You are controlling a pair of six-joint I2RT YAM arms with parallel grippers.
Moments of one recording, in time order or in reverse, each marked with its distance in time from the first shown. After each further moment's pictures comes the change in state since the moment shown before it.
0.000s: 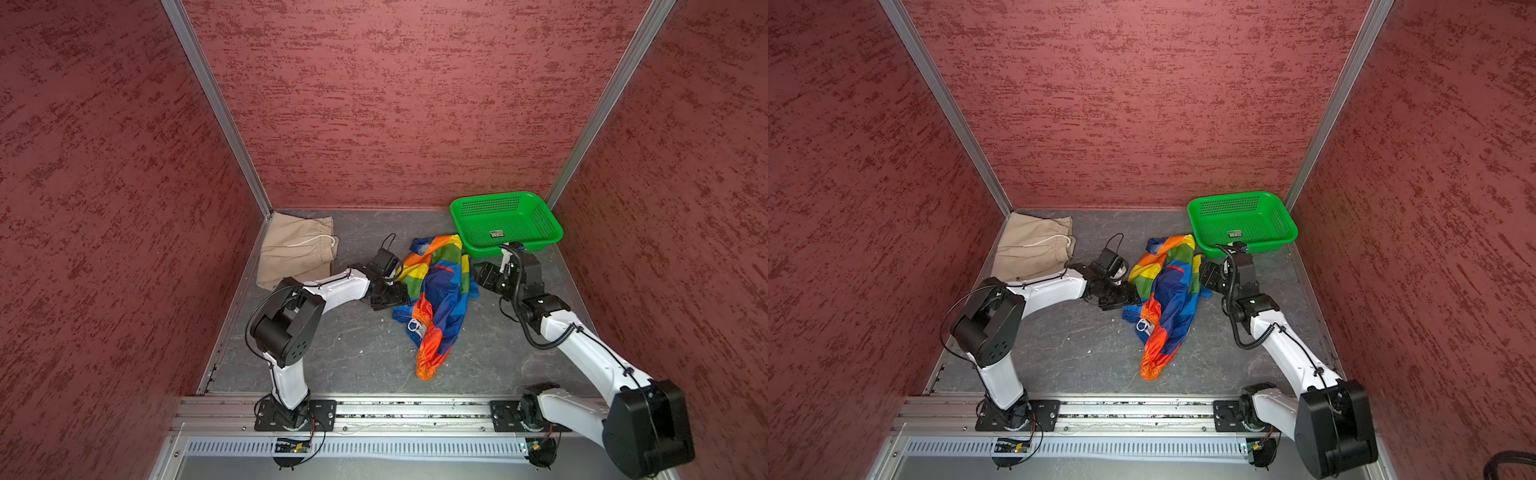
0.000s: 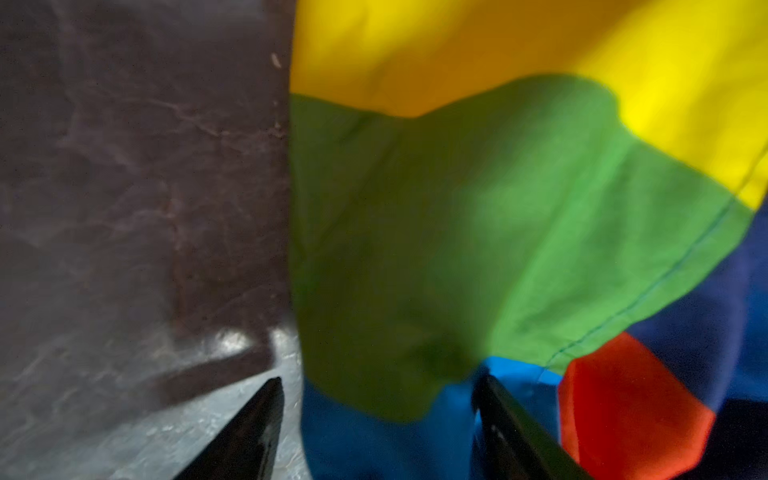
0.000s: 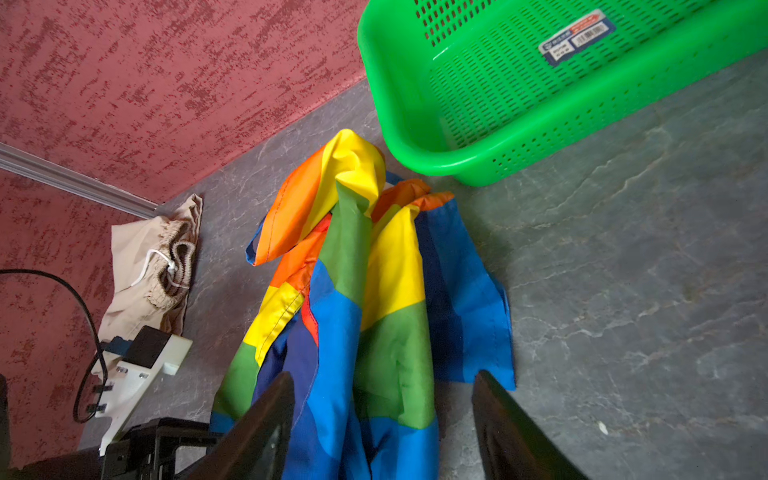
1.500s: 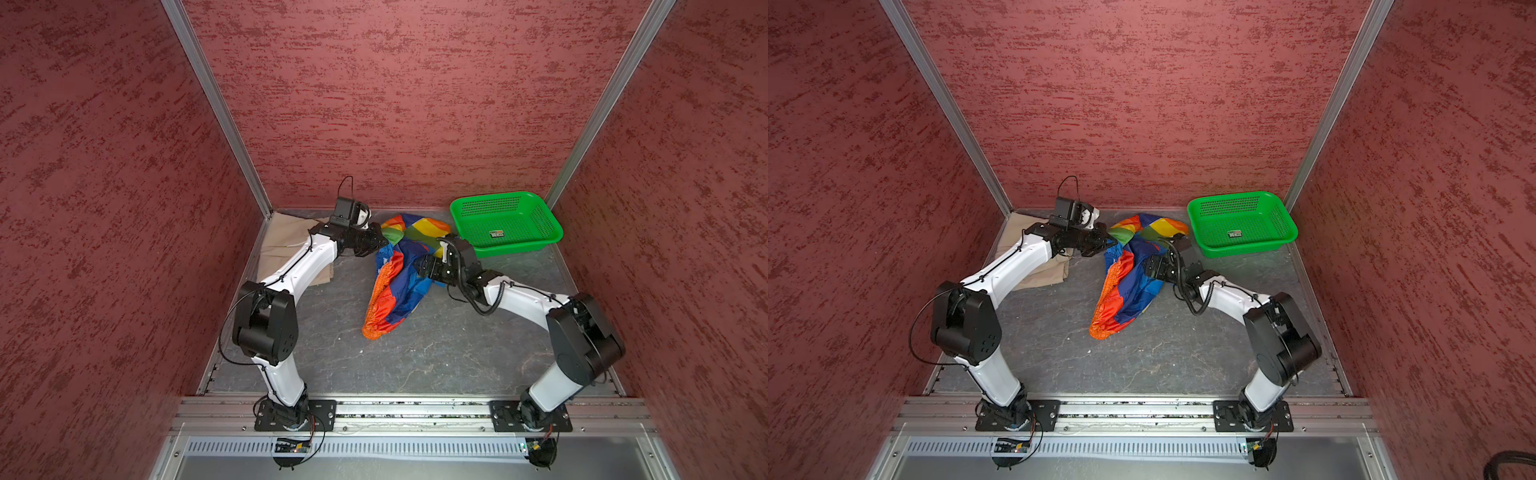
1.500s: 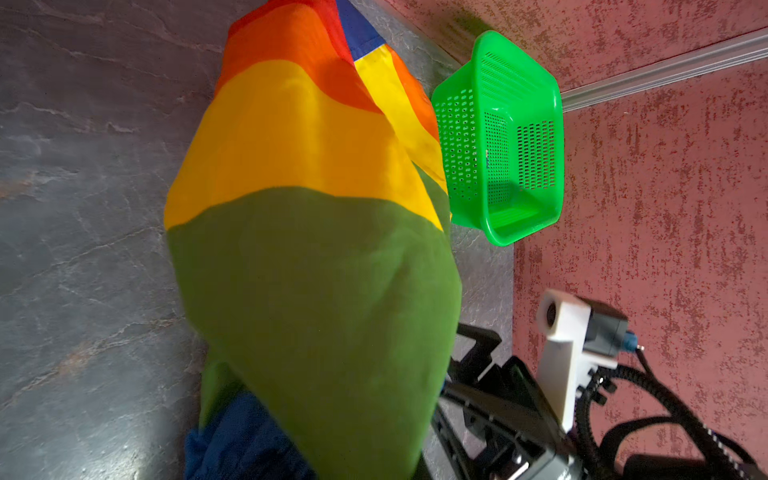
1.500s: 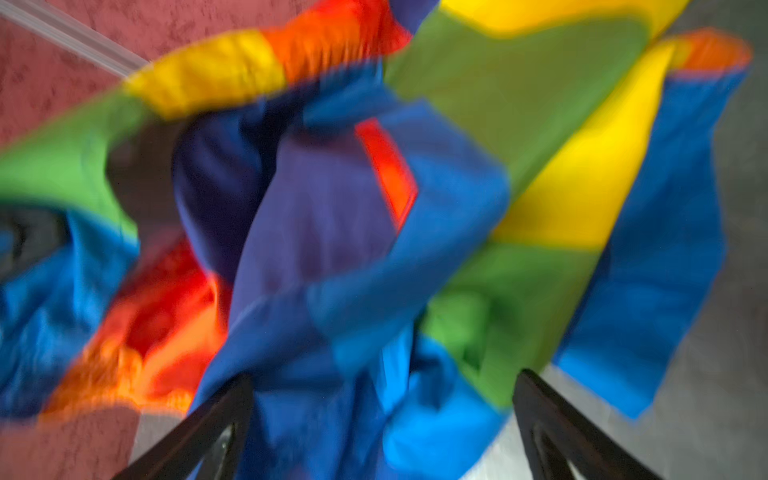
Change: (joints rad) left arm 0.278 -0.067 0.351 -0.069 0.191 -0.001; right arm 0.269 0.557 0.340 0.203 -0.080 0.129
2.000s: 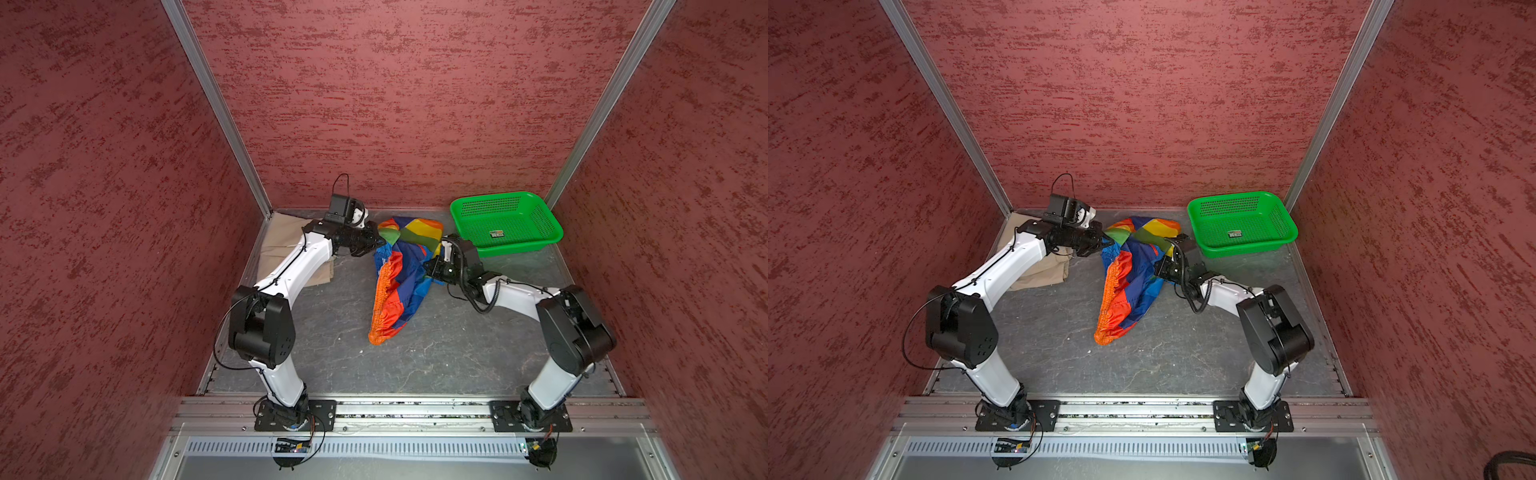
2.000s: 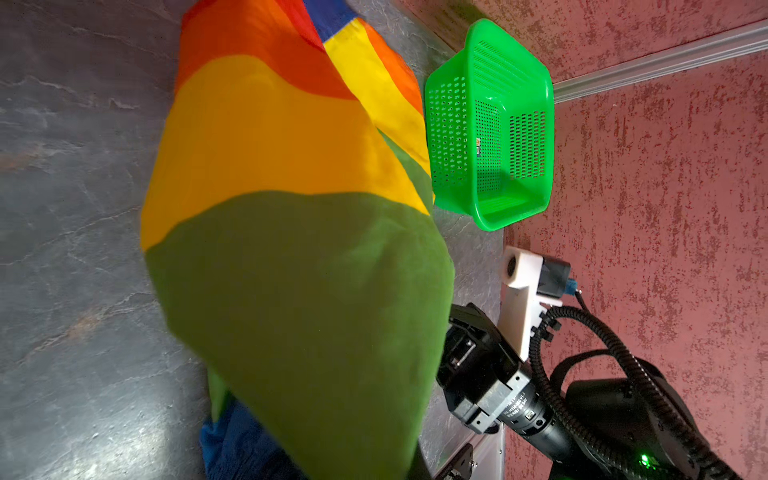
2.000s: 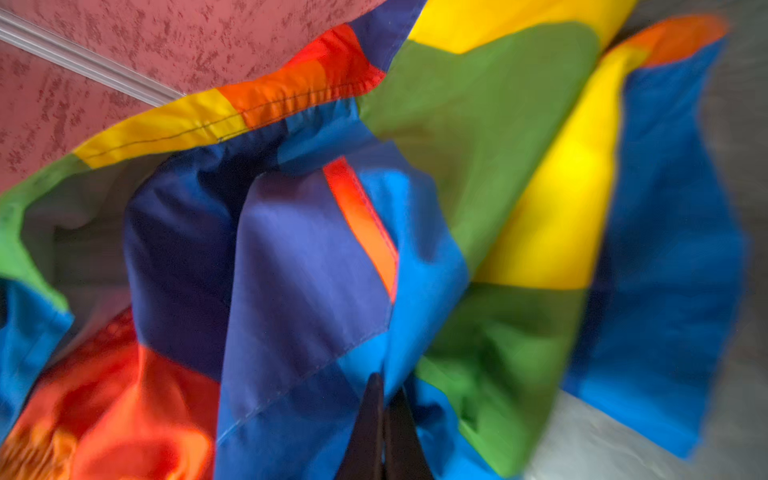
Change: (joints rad) left arm 0.043 -0.027 0.037 -0.098 0.048 0.012; right arm -0.041 -0.039 -0.134 0.139 -0.074 0.067
